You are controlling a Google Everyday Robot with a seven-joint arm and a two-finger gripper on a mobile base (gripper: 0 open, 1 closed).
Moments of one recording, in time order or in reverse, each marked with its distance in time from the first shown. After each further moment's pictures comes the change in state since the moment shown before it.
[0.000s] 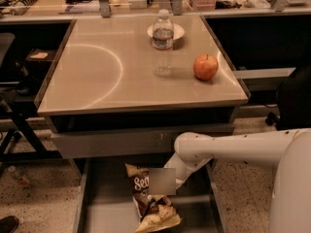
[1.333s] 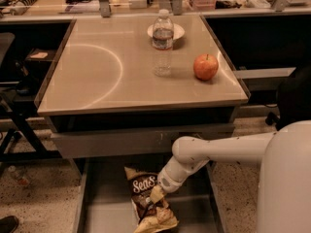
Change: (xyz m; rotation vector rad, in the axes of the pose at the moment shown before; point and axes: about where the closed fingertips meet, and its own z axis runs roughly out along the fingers) arm 0.001 -0.011 0.030 -0.033 0.006 0.026
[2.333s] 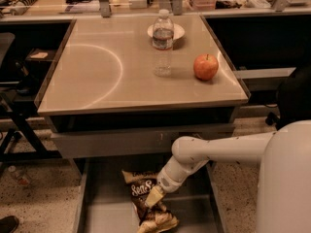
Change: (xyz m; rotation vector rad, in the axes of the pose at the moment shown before) arm 0.000 0.000 0.000 0.000 0.000 0.000
